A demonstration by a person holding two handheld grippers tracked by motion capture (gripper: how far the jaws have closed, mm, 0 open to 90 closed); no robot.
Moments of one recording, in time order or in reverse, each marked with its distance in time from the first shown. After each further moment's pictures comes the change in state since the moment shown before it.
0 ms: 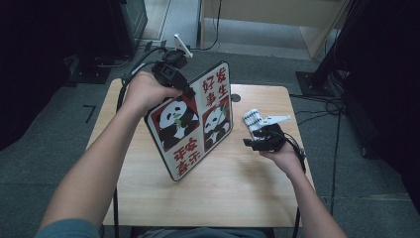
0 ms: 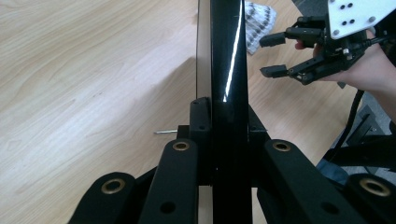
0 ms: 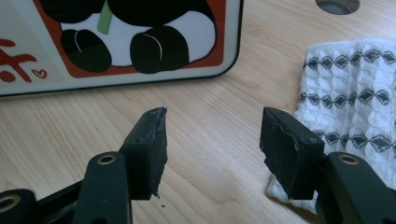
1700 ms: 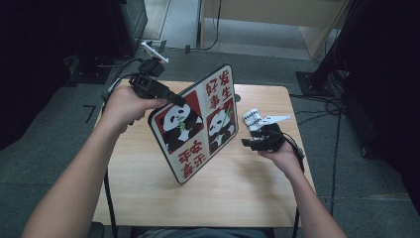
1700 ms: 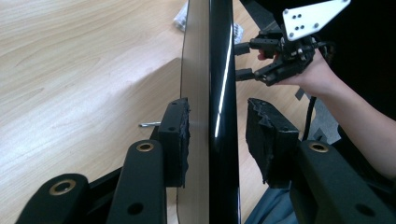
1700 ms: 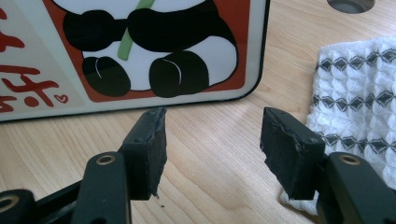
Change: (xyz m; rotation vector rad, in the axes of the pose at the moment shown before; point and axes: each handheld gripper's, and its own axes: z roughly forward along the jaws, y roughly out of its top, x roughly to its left) left arm 0.015 -0.058 -0.028 -0.141 -0.138 -0.068; right arm 0.000 0.000 0.002 -0.012 0.037 0.024
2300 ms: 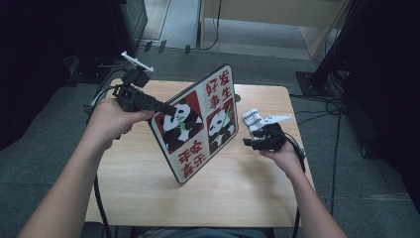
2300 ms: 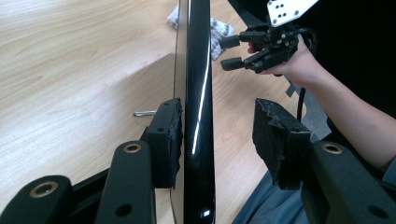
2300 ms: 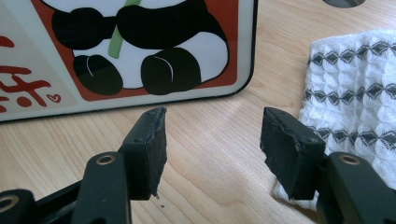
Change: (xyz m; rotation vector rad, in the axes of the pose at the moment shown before) left arm -0.007 -0.038 -0.021 -0.060 -0.004 0.002; right arm -0.005 -0.002 -0.001 0.003 -0.008 0.018
